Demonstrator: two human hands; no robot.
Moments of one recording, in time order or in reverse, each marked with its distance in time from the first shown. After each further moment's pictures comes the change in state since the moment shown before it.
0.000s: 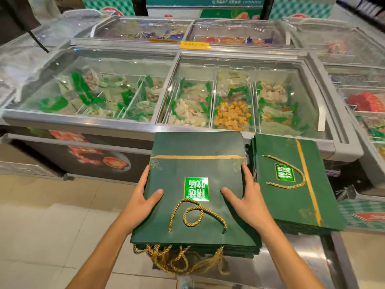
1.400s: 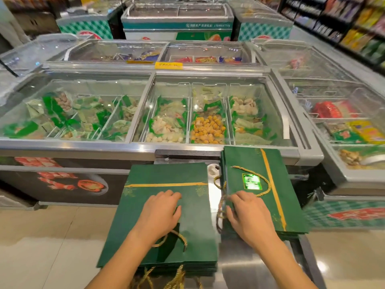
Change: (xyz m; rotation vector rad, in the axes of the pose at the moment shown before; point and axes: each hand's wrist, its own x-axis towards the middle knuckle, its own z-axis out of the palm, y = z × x) left_hand 0.022 0.060 0.102 1.146 -0.110 0.415; right_hand -0.009 0.026 -0.058 -0.902 0.228 -0.368
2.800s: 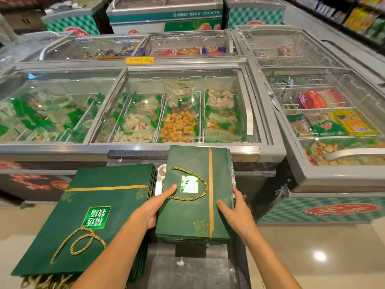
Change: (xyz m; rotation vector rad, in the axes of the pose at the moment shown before) left_hand 0.110 0.161 0.070 -1.526 -0.418 -0.886; right_hand -0.013 0.193 0.007 1.059 -0.290 0.671
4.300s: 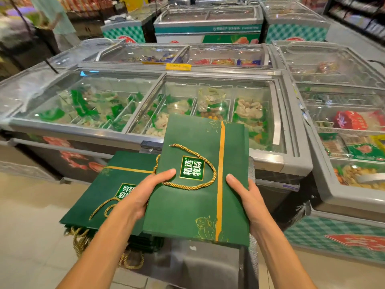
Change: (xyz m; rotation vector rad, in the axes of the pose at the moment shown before) left_hand -0.146 0.004 -0.018 -0.068 0.018 0.340; right_hand -0.049 -0.063 -0.004 0.583 -0.280 -0.121
